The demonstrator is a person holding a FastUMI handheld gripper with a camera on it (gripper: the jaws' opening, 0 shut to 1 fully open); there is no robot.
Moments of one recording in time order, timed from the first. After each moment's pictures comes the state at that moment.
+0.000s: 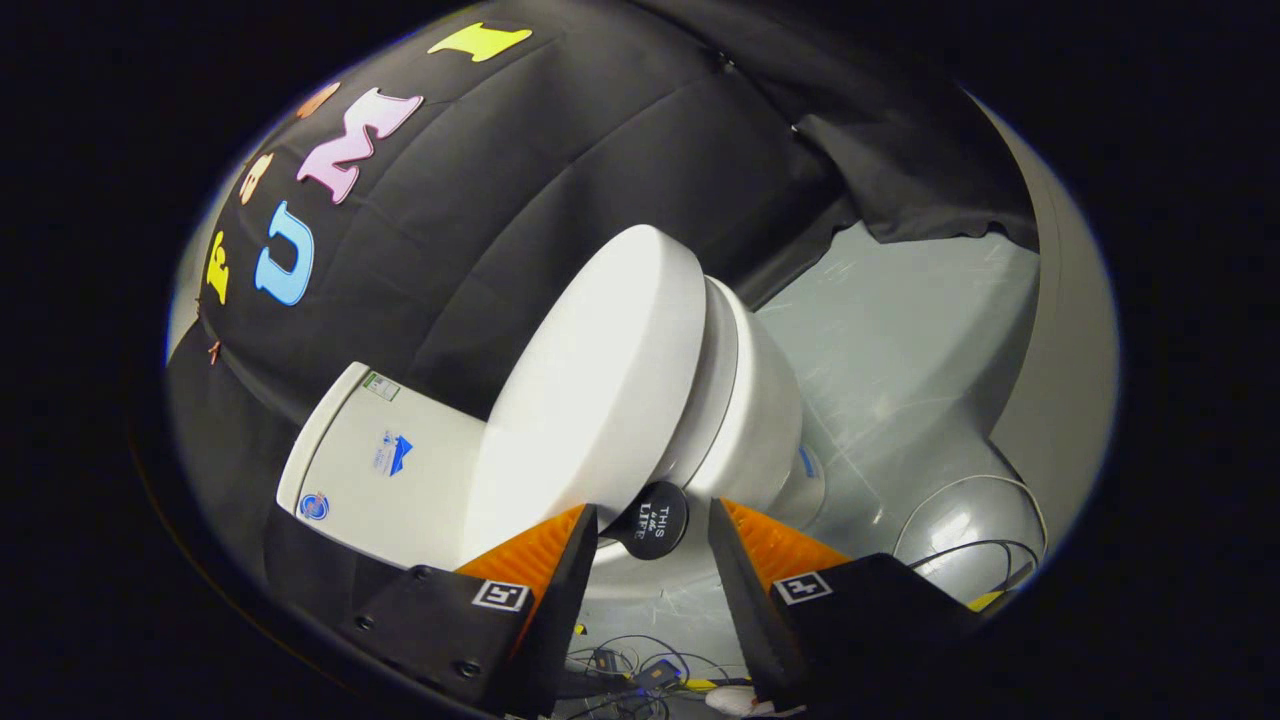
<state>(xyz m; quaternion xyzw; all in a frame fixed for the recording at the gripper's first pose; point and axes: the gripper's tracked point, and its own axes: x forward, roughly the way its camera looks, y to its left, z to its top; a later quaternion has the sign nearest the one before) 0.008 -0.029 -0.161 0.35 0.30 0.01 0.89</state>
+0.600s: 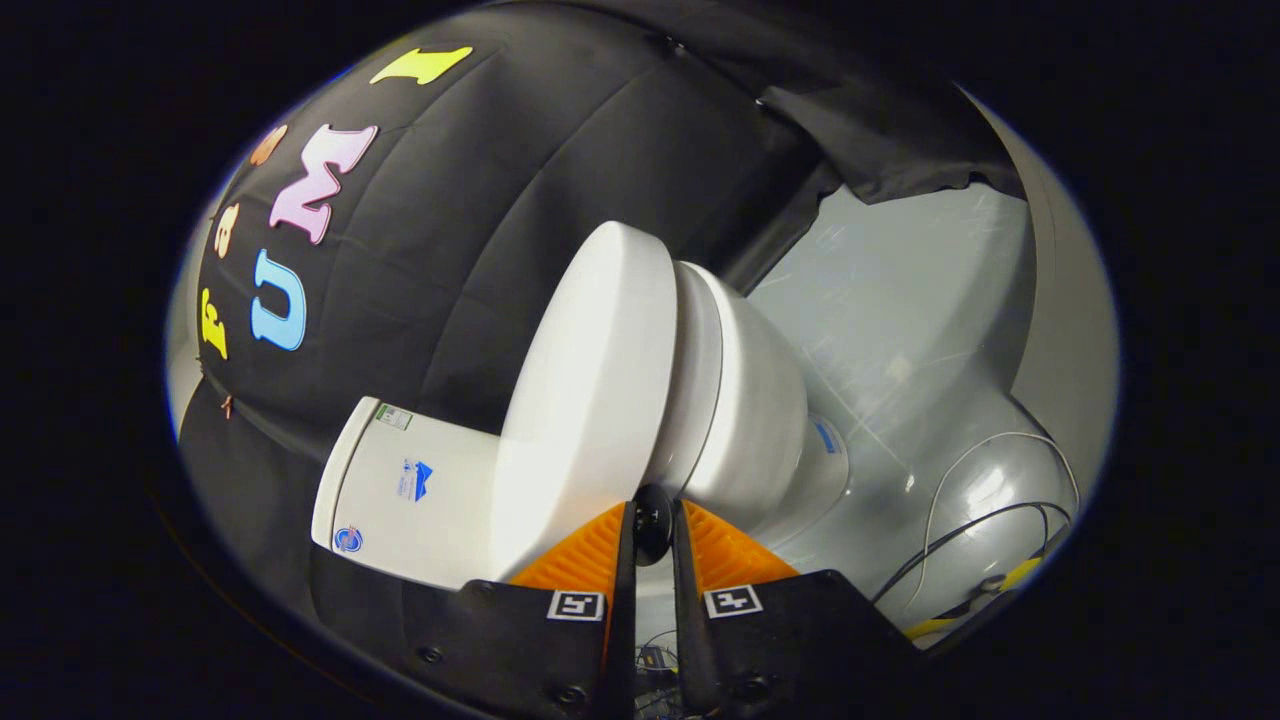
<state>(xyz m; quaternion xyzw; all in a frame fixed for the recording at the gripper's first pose) 0.013 -0.037 -0.163 0.42 0.31 0.01 0.86</state>
